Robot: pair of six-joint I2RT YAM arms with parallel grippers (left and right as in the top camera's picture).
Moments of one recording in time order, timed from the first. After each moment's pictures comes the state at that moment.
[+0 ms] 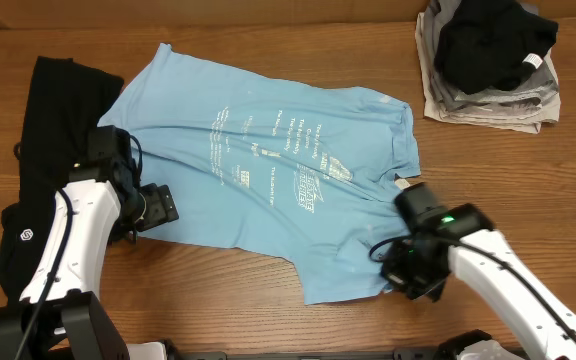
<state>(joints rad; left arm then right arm) 0.15 1.52 1.01 -0.99 -0.04 -0.25 0.31 1.28 0.75 -1.14 -0.25 0.84</state>
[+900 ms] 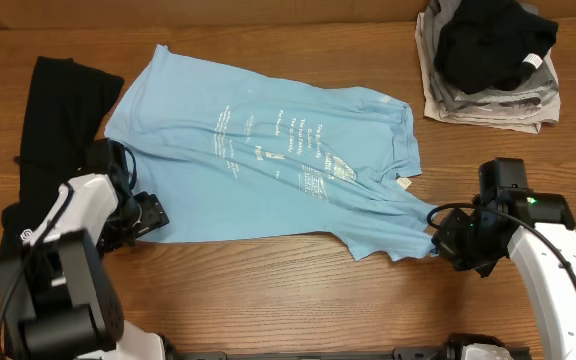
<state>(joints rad) 0.24 1.74 0.96 -0.80 -0.10 -0.31 -0.09 1.25 0.88 -1.18 -0.20 0.59</state>
